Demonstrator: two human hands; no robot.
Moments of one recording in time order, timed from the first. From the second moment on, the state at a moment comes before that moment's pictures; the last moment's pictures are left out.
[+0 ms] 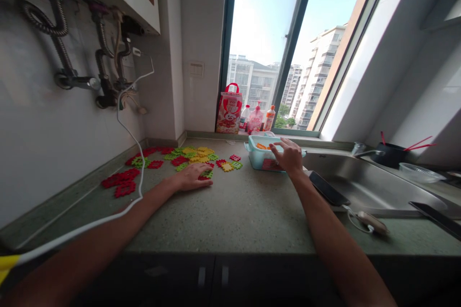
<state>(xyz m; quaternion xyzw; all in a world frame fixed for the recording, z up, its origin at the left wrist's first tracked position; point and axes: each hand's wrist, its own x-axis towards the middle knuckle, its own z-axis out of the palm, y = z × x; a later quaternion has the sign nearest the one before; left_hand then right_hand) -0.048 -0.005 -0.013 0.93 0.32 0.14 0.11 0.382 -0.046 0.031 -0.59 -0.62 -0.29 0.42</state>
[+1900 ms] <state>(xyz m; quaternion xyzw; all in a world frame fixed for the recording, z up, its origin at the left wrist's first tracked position) -0.053 0.003 0.001 0.88 0.46 0.10 -0.04 0.275 -0.036 -0.024 -0.49 -0.82 0.02 0.30</state>
